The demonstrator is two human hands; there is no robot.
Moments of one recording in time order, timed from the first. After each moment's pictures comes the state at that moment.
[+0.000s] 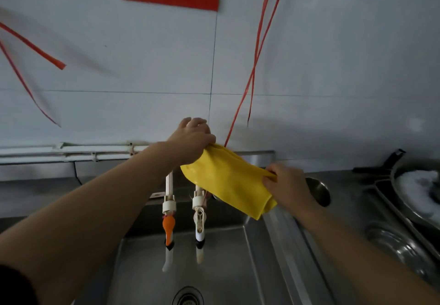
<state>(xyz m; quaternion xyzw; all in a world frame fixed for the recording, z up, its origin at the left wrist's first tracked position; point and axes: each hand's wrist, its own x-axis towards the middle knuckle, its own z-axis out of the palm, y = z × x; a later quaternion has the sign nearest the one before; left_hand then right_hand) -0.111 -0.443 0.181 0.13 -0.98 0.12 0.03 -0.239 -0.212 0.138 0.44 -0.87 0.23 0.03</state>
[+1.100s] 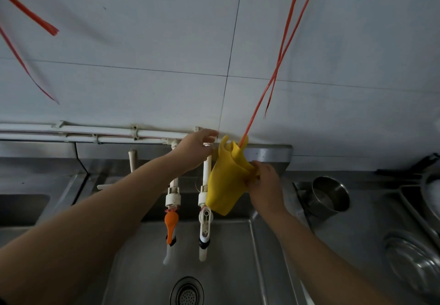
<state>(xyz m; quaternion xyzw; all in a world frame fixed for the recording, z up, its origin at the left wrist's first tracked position) -0.110 -0.451 0.121 0.29 -0.82 -0.47 0.14 -0.222 -0.286 0.063 0.35 -0.86 0.37 -0.05</state>
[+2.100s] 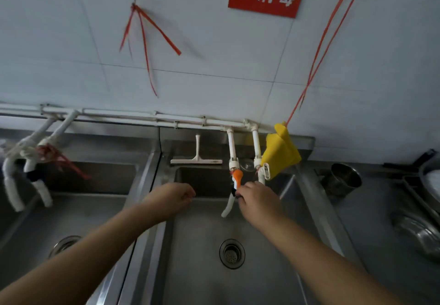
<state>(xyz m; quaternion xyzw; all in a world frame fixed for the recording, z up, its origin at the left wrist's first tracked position) 0.226 -0.380 0.120 0.33 -0.90 -0.26 -0.04 0.039 -0.232 0.110 0.58 -0.80 0.13 0.02</state>
